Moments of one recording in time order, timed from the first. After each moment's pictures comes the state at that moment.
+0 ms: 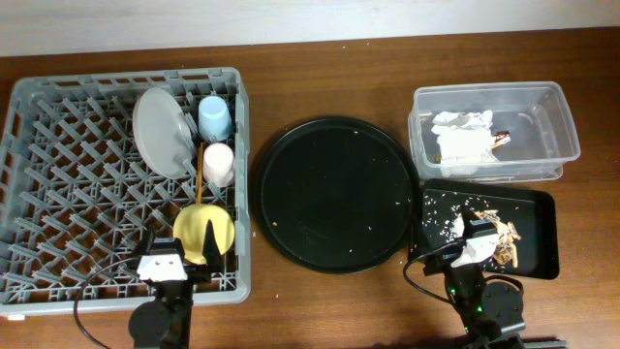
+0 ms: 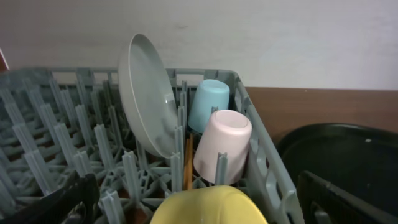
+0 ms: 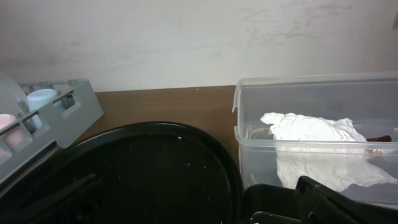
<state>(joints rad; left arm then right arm) -0.03 0.01 0.01 -0.08 -0.04 -0.04 0.18 0.01 0.01 -0.07 0.00 0.14</state>
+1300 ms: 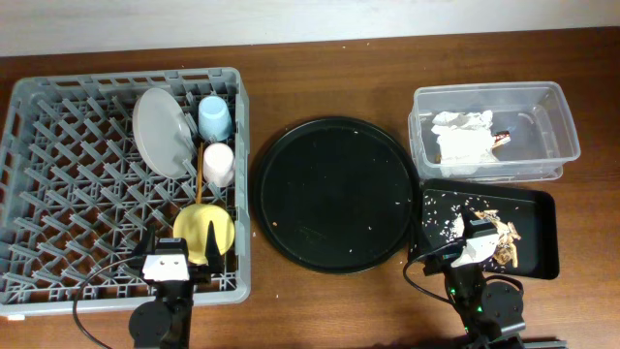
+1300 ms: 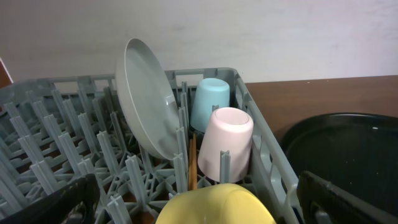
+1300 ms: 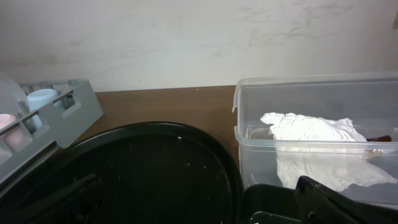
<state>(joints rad) -0.03 0.01 0.01 -0.08 -0.03 0.04 0.18 0.01 0.01 -0.07 0.00 0.14</state>
